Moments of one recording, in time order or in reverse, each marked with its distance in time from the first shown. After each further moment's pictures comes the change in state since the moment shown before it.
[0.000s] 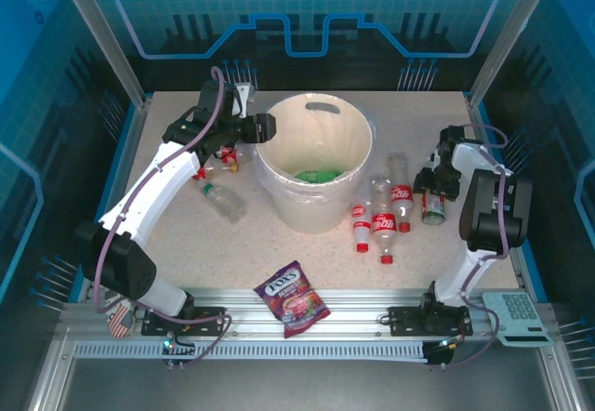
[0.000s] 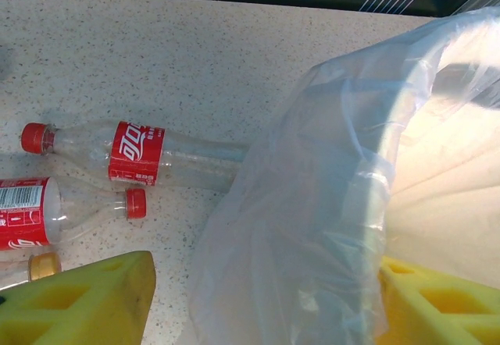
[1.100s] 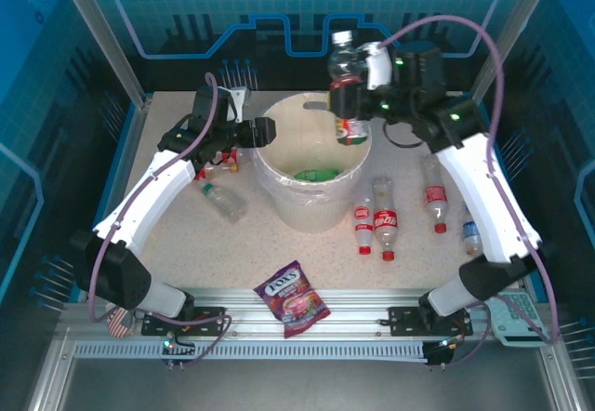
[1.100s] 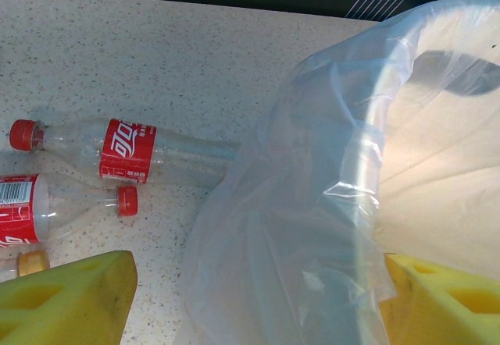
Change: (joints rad) left arm 0.018 -0.061 -0.092 0.069 0.039 -0.011; right arm 0.655 -0.267 0.735 -0.045 -0.297 0.155
